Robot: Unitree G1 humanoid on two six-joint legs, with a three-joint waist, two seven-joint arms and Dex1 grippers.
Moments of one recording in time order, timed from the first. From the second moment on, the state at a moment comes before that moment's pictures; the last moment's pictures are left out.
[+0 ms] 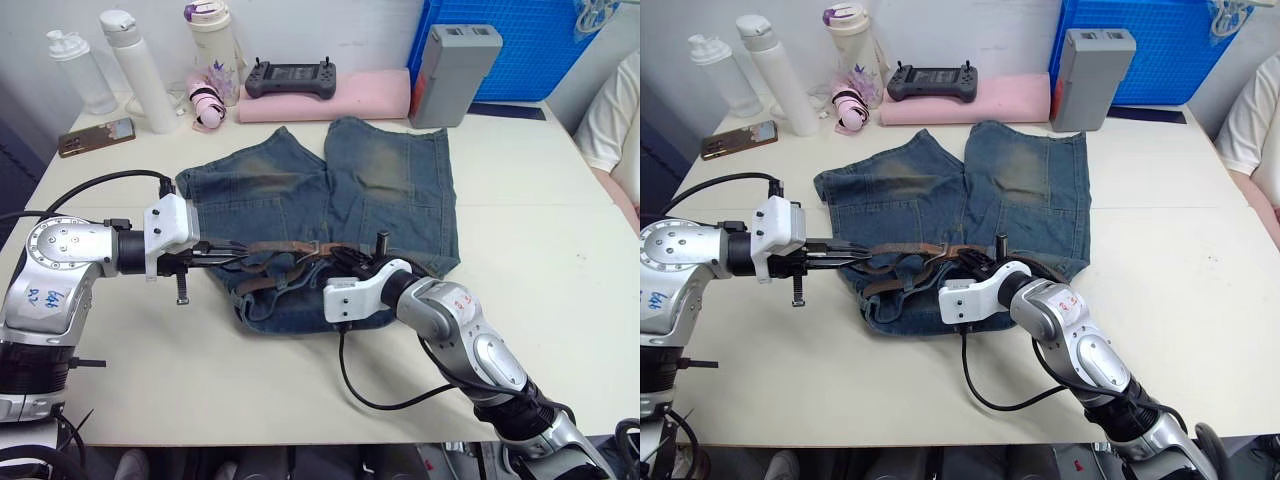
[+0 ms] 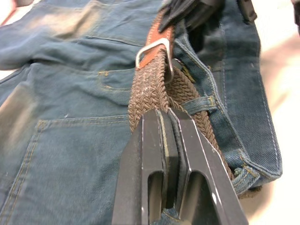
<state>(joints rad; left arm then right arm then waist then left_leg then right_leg) -0.48 0.90 0.06 -0.06 -0.35 0.23 -1.18 -0.43 -0.45 0.46 -0.39 -0.86 0.15 0.67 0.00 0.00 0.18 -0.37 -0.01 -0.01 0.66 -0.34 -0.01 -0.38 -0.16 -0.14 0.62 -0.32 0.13</state>
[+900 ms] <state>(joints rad) -0.61 0.80 -0.06 0.08 -0.29 0.15 -1.31 -0.38 -0.43 0.43 -0.40 -0.86 0.18 0.70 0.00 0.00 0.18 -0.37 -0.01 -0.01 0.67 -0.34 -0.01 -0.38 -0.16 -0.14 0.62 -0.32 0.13</state>
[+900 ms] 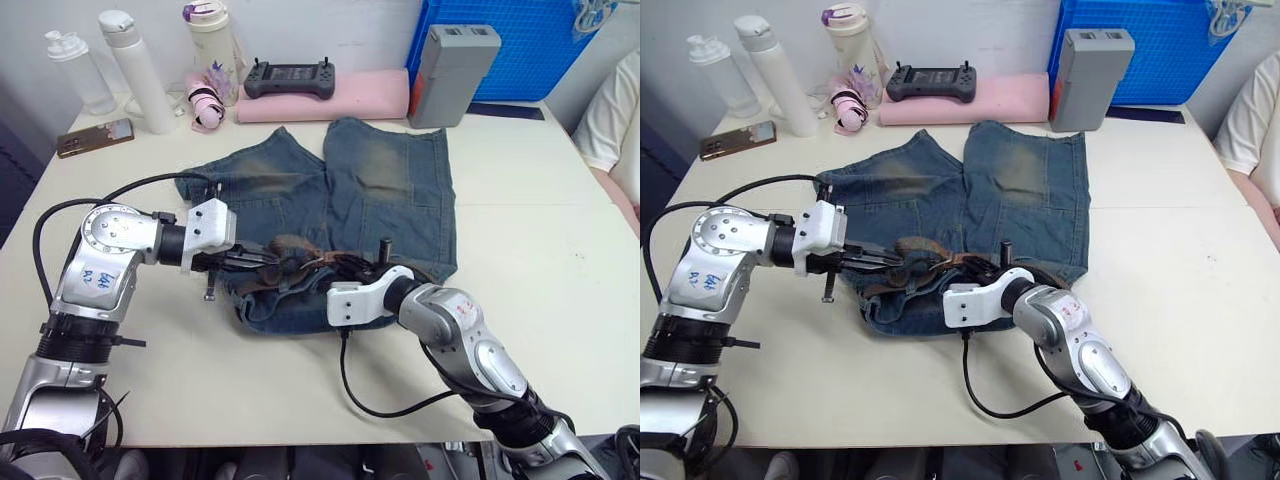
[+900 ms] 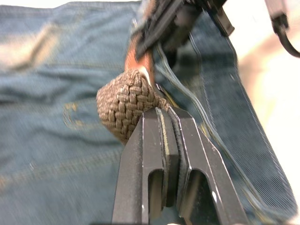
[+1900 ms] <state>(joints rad) -0.53 0.87 -0.02 0.01 -0.31 0.20 -1.34 -0.47 -0.53 0.42 -0.38 -0.84 -0.01 0.70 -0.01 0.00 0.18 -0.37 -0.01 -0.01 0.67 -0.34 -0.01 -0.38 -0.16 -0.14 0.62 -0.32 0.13</state>
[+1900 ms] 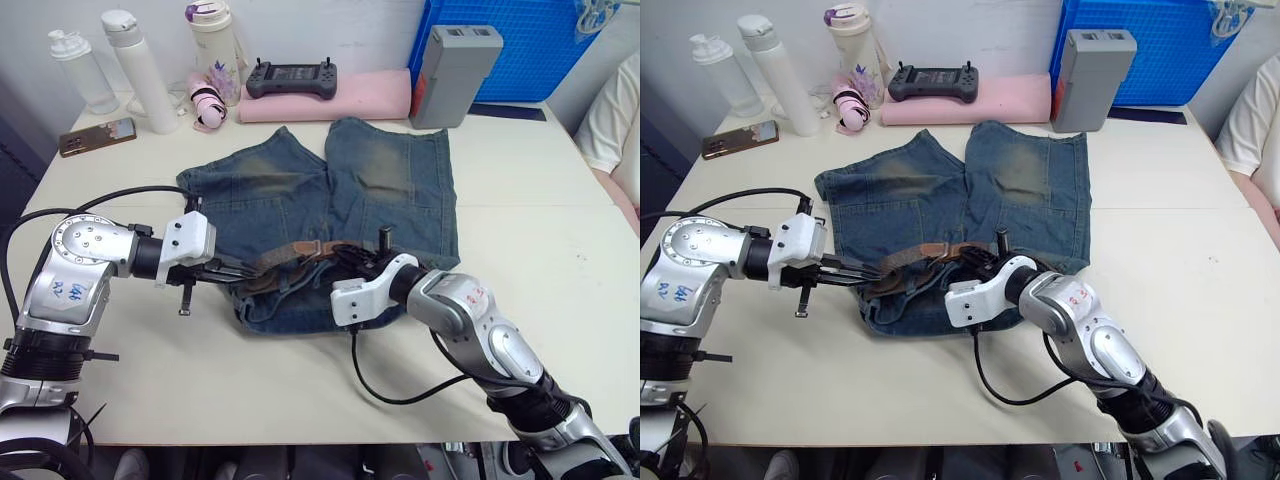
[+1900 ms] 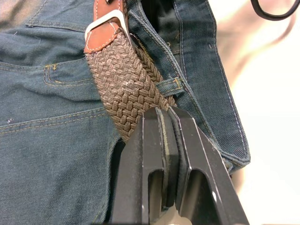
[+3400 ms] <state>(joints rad) -0.54 0.86 -0.08 0.12 -0.24 0.07 -1.37 -0.48 -0.54 0.45 -0.27 -0.89 -0.16 0.70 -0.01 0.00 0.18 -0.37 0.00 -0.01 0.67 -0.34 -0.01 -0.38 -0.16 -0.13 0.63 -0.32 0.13</state>
